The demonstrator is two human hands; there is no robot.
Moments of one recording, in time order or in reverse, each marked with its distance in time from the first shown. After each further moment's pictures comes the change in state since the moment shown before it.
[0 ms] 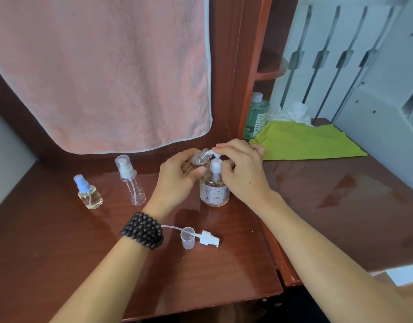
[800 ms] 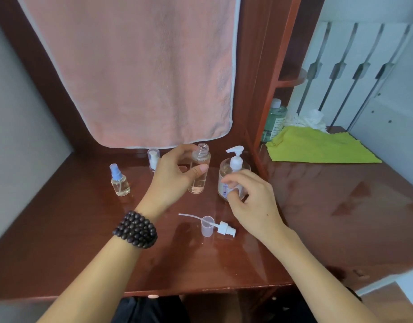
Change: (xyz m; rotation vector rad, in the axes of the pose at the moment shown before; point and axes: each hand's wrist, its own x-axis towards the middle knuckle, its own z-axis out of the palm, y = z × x) left_hand -0.038 0.014 -0.058 -0.102 0.072 -0.030; right_hand -0.060 -0.065 -0.027 0.296 -0.172 0.157
